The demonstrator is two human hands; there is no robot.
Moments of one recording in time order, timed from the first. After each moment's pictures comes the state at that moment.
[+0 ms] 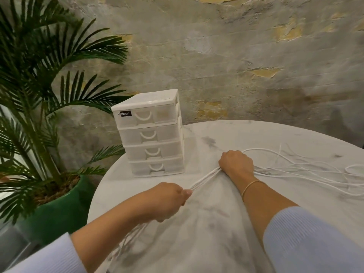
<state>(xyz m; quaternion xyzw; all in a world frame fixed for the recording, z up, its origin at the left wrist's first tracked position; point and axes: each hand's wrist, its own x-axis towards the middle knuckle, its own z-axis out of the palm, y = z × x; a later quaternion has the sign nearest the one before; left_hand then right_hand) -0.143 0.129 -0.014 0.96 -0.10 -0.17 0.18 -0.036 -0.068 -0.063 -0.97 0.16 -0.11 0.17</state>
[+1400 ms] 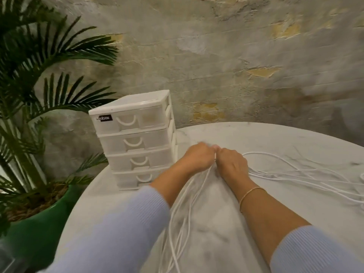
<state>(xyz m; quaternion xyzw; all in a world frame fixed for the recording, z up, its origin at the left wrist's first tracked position) -0.039 0.028 0.003 0.96 -0.14 -0.03 0.25 0.005 -0.075 -0.066 -0.95 0.14 -0.15 0.25</state>
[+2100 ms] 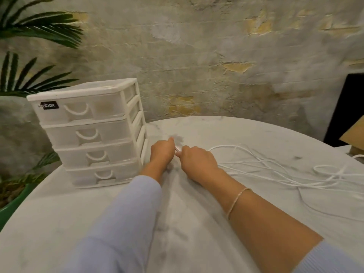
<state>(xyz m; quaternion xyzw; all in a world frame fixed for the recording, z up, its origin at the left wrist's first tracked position) 0.060 0.011 -0.064 0.92 0.06 0.02 0.38 -0.032 -0.076 -0.053 -0.98 -0.02 -0.11 0.13</state>
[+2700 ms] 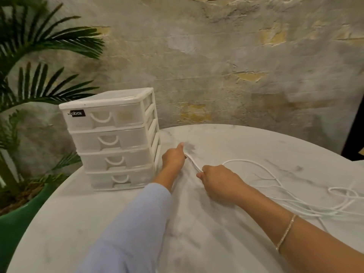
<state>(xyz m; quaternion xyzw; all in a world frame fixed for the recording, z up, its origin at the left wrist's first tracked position) 0.048 0.017 -0.064 0.88 0.06 0.05 0.47 -0.068 -0.092 -0.050 -0.99 -0.03 -0.03 0.15</state>
